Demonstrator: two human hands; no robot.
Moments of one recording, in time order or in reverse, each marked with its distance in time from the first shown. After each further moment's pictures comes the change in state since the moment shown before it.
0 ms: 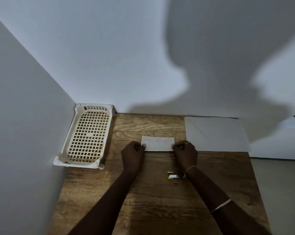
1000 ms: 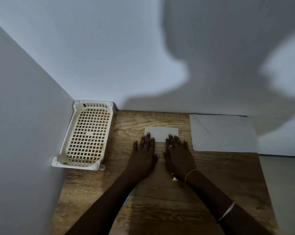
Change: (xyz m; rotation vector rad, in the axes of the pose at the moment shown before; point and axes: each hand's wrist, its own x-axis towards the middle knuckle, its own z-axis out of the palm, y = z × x) left_hand 0.012 -0.022 0.020 0.795 -0.429 0.581; right_hand 0.001 0.008 0.030 -0.905 -0.293 -0.586
